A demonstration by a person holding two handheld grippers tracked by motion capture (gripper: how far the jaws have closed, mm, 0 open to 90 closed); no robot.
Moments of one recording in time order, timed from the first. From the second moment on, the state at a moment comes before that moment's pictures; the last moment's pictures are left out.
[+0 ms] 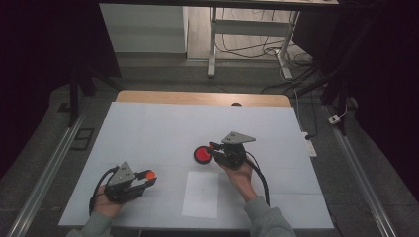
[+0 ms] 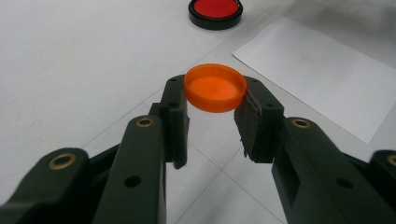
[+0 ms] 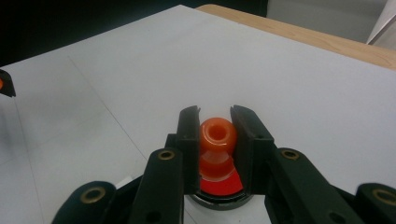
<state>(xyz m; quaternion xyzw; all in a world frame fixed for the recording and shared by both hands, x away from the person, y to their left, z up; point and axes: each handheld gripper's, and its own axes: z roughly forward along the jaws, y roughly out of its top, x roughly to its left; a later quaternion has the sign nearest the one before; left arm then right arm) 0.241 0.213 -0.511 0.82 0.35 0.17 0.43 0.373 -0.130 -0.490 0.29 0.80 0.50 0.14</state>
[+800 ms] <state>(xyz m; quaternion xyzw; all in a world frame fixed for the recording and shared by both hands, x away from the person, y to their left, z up) 0.241 0.211 -0.511 0.82 0.35 0.17 0.43 0.347 -0.145 -0.474 0.25 0.80 0.52 0.13</state>
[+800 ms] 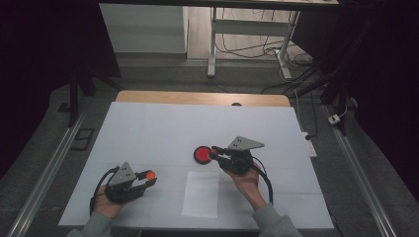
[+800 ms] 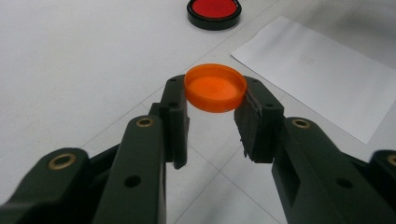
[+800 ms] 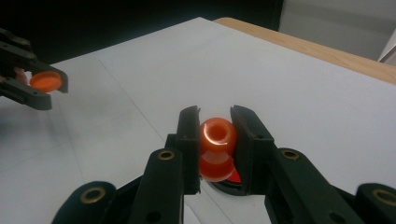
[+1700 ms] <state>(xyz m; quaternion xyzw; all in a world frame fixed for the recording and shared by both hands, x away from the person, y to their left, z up) 0.241 0.211 -0.511 0.82 0.35 0.17 0.43 0.329 -0.155 -0.480 0.23 0.81 0.53 0.12</state>
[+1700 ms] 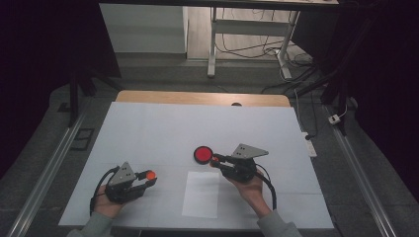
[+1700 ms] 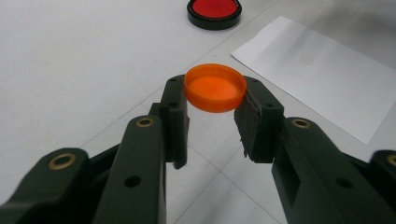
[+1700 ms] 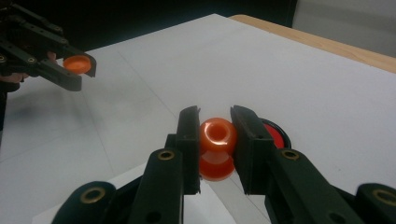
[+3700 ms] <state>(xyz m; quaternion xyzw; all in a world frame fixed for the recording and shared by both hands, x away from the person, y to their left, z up) 0.241 0.211 -0.510 0.82 0.35 0.17 0.43 0.296 -0.159 -0.484 0.20 0.82 0.53 0.10</state>
